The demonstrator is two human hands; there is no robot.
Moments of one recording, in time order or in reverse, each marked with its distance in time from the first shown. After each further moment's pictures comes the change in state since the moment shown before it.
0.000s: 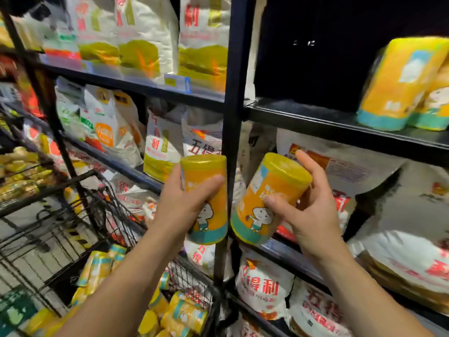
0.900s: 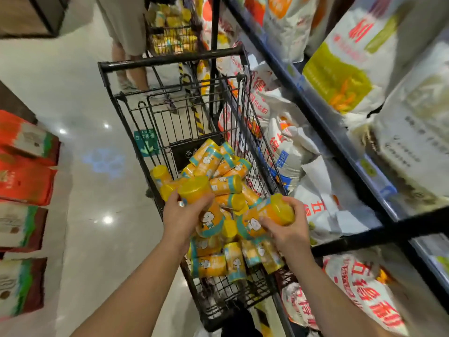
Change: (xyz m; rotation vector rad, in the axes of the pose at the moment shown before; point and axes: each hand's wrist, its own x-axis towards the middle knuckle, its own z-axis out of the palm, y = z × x) left_hand -0.077 -0.244 -0.253 0.029 0.990 -0.524; right_hand -0.070 0.333 0.224 -0.217 -0.529 0.604
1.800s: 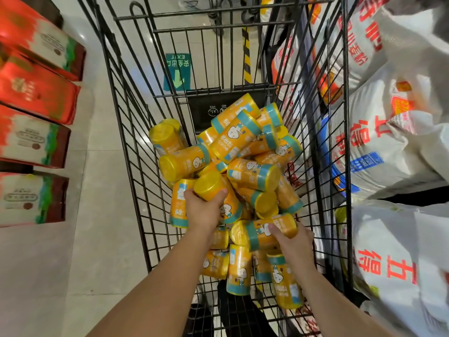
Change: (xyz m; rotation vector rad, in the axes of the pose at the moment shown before) left_hand 0.161 -0.142 0.071 0.049 0.404 -0.406; right_hand 0.159 0.183 0.059 -0.467 -0.263 0.487
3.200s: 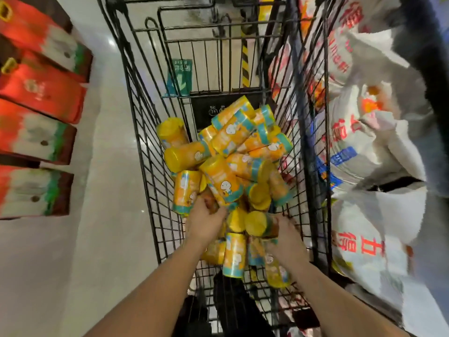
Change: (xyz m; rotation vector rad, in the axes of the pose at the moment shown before) left_hand -0.066 -0.004 -0.039 0.460 -0.206 0.195; right_hand -0.048 -0.008 -0.031 -0.627 -0.187 -0.343
